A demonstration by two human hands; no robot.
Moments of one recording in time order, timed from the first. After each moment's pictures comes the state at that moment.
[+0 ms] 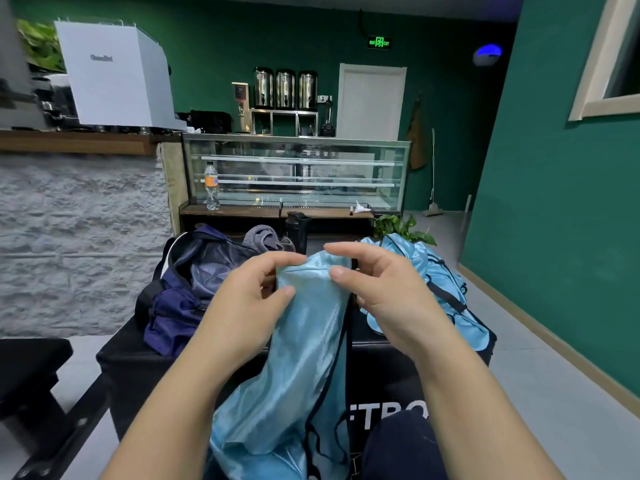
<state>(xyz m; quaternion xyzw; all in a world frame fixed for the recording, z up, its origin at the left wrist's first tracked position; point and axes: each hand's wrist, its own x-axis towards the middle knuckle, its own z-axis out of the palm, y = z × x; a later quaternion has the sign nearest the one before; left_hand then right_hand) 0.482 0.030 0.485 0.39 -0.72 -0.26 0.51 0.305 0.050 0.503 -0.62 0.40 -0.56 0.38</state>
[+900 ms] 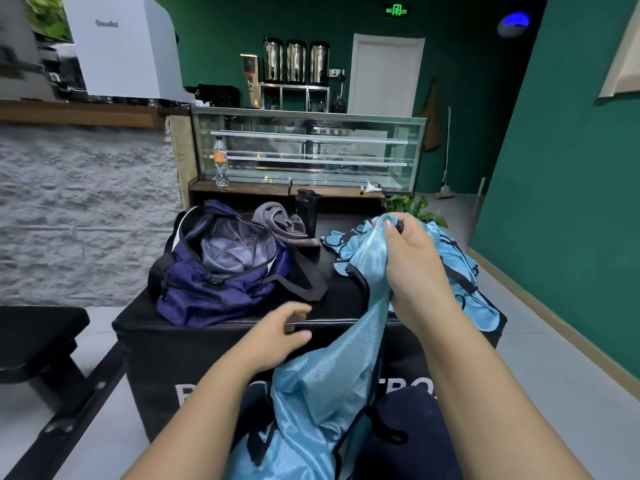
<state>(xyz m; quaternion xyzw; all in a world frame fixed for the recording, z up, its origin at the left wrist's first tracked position) 0.484 -0.036 0.359 0.47 -0.72 -0.40 0.31 0.309 0.028 0.486 -0.51 0.50 -0.63 0.31</state>
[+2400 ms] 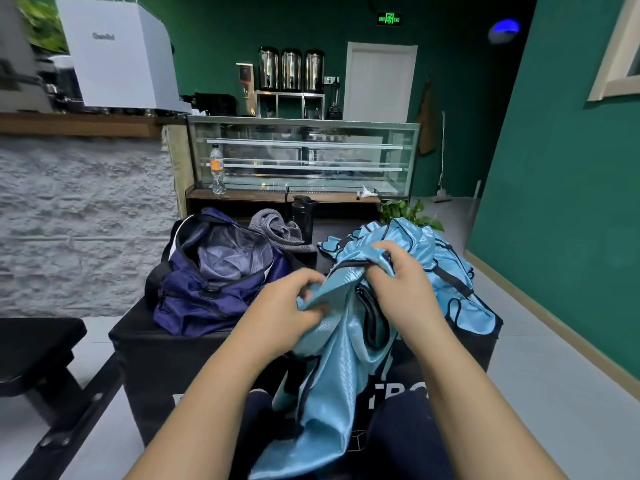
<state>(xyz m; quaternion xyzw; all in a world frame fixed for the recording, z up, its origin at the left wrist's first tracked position) 0.463 0.011 0.444 0.44 -0.79 -0.21 0.38 0.296 0.040 0.473 -0.60 0.54 -0.55 0.21</state>
